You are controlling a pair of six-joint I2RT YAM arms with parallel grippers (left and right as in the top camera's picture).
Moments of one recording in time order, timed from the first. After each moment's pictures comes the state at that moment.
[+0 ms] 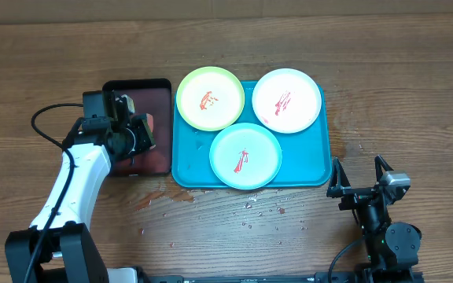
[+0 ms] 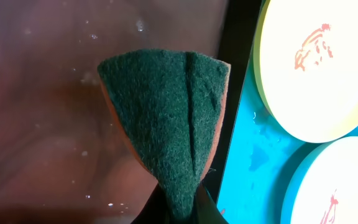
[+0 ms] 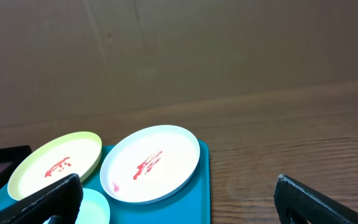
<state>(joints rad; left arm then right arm) 0.09 1.54 0.97 -0.56 0.26 -0.31 0.07 0.01 0.02 -0.03 -0.05 0.20</state>
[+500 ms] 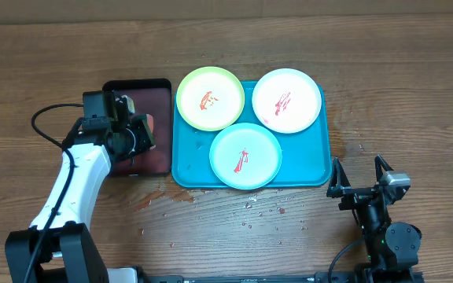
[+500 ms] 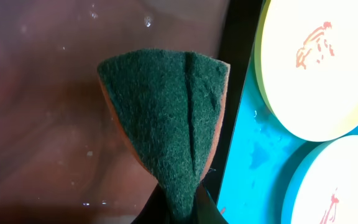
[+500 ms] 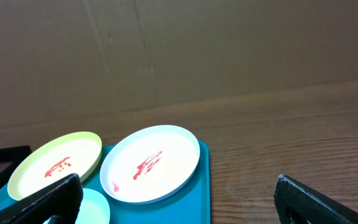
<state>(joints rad) 0.09 1.54 0.97 -0.57 0.26 -0.31 0.07 0.01 0.02 -0.03 -0.05 0.20</state>
